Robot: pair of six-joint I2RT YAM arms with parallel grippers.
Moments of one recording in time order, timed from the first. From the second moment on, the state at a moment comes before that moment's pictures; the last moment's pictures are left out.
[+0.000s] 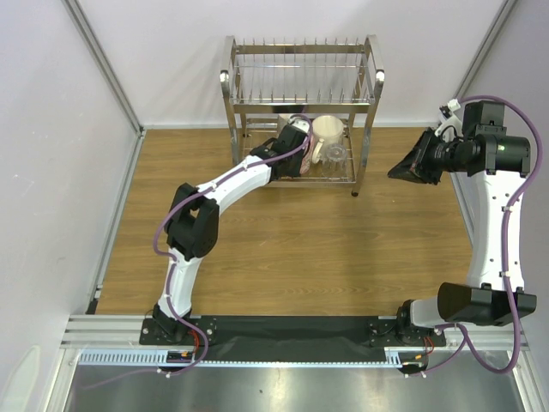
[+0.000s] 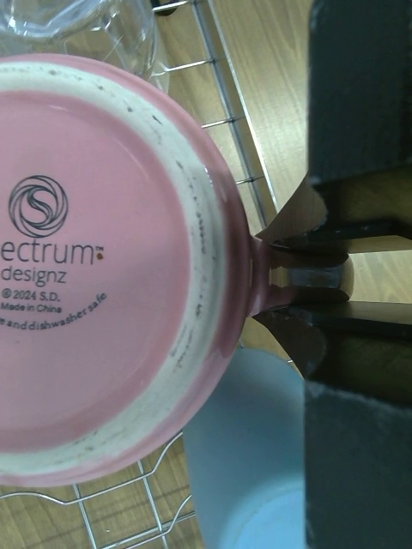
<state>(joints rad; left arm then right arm) -0.65 2.14 1.85 -0.46 -0.24 -0.23 -0.12 1.40 1.84 -1.36 -0.62 0.37</state>
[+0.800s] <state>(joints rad) -0.65 2.21 1.84 -0.37 -0.31 -0.24 -0.12 1.40 1.83 -1.36 -0.62 0.37</state>
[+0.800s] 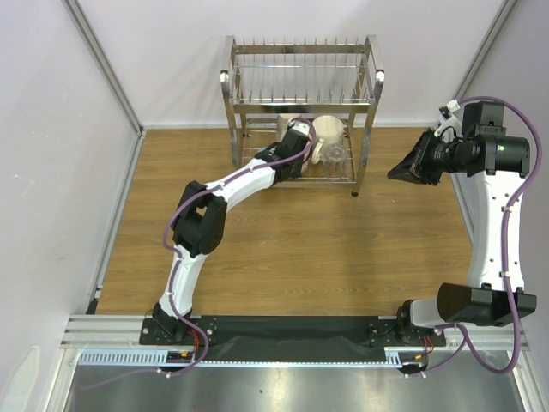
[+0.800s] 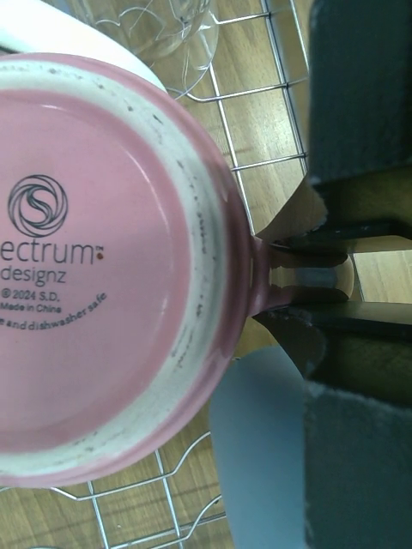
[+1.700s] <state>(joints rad) -0.66 2.17 1.75 -0.32 -0.29 -0.26 -0.12 1.40 1.83 -1.36 -0.64 0.37</state>
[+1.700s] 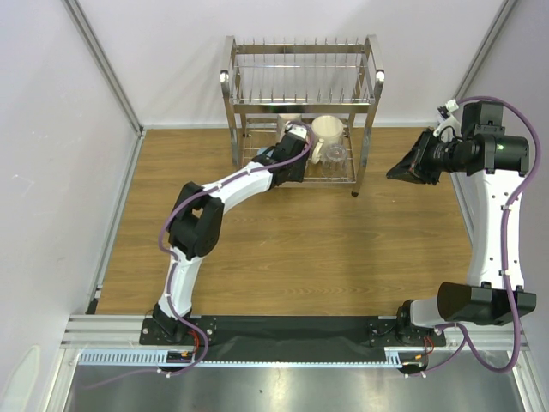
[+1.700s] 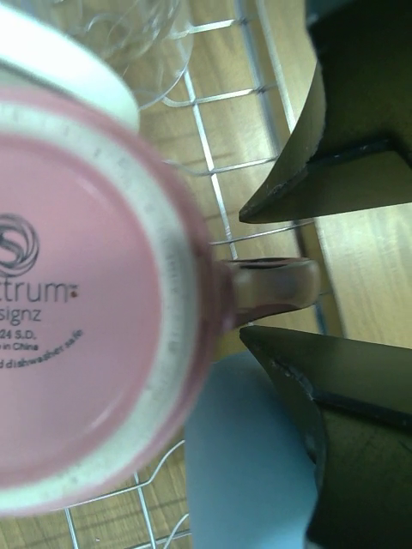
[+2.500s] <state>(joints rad) -0.71 1.61 1.33 -0.33 -0.12 -0.42 -0.01 1.35 1.73 -1.36 -0.66 0.37</state>
